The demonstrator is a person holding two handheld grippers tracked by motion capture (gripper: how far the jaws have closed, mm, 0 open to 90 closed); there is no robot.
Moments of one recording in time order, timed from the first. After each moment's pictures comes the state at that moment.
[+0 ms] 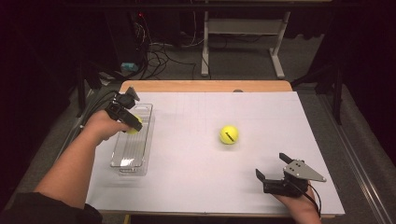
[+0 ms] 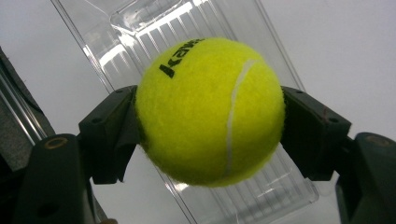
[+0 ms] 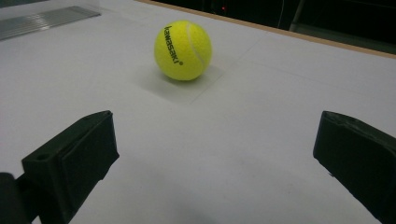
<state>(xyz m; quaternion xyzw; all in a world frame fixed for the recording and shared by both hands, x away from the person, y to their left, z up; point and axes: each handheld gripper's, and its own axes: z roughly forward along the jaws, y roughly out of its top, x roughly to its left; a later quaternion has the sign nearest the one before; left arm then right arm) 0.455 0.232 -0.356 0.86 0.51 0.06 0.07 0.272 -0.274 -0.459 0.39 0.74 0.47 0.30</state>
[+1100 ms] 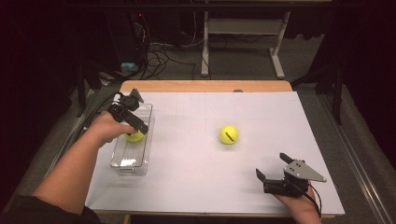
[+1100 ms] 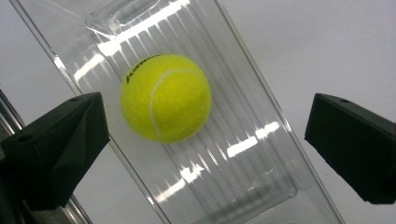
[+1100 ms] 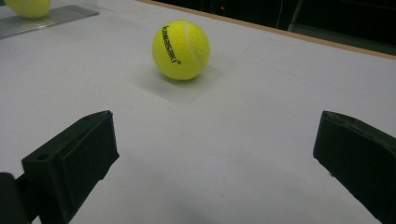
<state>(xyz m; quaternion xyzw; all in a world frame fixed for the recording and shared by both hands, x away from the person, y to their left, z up) 0.446 0.217 -0.352 0.87 0.49 0.04 0.08 0.271 -0.275 -0.458 0.39 0.74 0.47 0.30</state>
